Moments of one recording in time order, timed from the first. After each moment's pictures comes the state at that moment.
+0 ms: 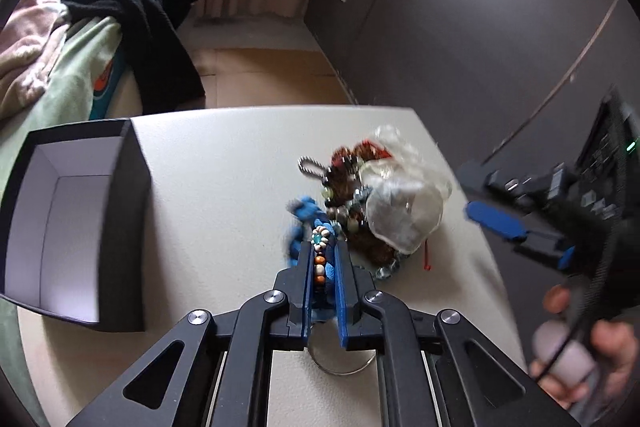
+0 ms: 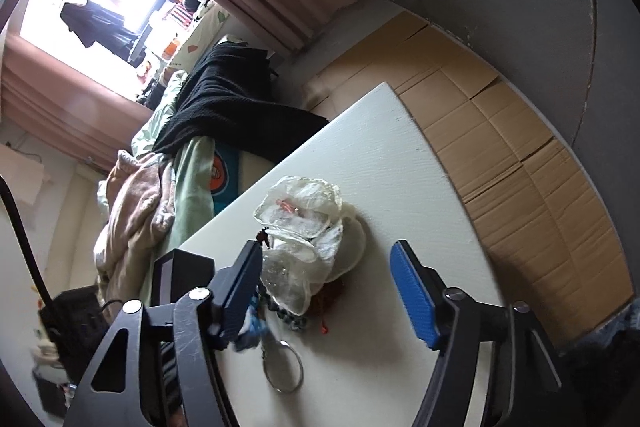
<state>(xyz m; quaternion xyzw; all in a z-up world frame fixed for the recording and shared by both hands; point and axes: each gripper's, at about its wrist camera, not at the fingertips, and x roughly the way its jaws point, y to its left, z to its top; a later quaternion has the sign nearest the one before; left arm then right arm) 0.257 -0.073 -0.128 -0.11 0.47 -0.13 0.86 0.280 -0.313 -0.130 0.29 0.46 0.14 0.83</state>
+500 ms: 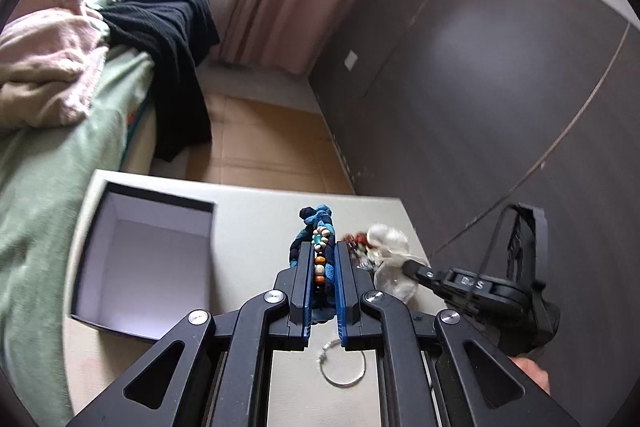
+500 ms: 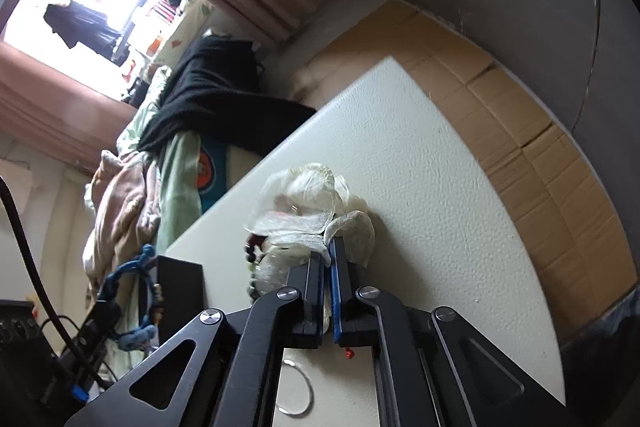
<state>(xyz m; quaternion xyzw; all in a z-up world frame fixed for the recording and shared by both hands) 0.232 -0.010 -0.061 -0.19 0.38 -0.12 0.90 0.289 -0.295 -0.139 0.29 0.47 0.11 0.83</state>
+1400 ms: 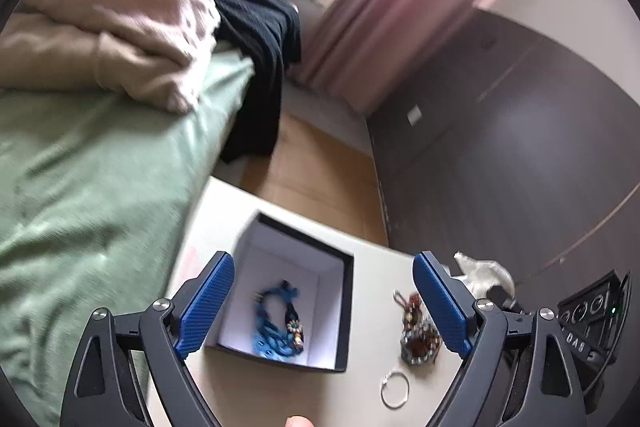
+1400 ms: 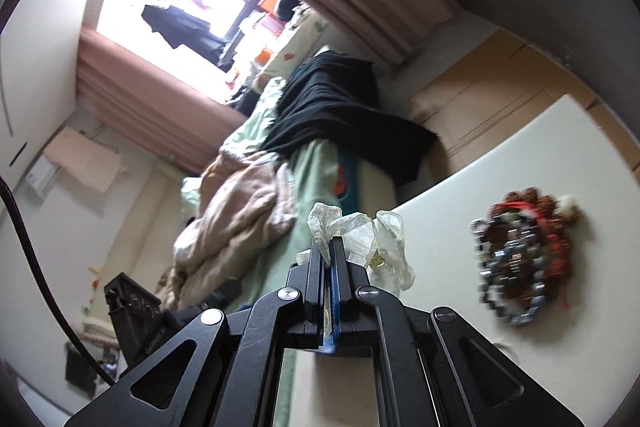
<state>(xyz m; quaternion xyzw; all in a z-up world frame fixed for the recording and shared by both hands) 0.218 0.111 -0.067 -0.30 0.34 -0.01 0.89 0.259 -0.192 -0.062 0.33 0.37 0.28 0.82</state>
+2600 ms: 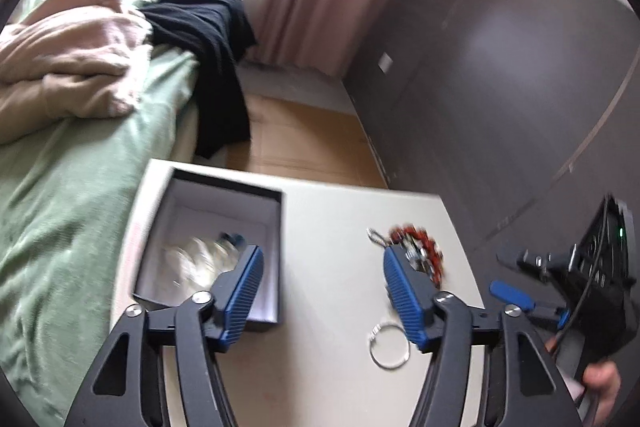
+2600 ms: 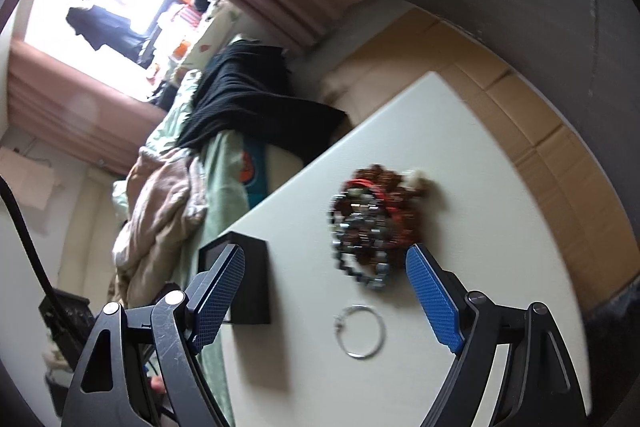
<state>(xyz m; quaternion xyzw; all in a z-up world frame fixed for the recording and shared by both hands) 0.217 0.008 -0.074 -0.17 0.40 -0.07 0.90 0.253 -0.279 -0.093 0.31 0.47 0.14 0.82</state>
